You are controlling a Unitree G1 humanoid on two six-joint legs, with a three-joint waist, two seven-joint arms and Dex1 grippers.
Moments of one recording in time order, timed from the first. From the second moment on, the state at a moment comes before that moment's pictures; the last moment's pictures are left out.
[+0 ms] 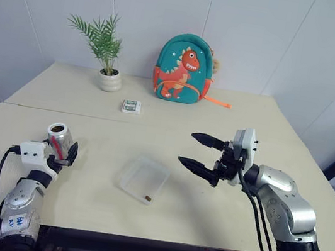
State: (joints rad) left arm -0.31 0.37 0.44 0.35 -0.29 -0.16 -0.27; right arm -0.61 -0.49 -0.02 -0.14 0.56 0.39 0.97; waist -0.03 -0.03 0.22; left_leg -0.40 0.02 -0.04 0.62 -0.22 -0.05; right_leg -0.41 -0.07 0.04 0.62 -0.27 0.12
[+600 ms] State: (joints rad) left arm 0.26 0.61 0.56 -0.41 -0.46 0.20 -0.51; right arm -0.58 -0.62 -0.02 -0.12 0.57 0.39 1.17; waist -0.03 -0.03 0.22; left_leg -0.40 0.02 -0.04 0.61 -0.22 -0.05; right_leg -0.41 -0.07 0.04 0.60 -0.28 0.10
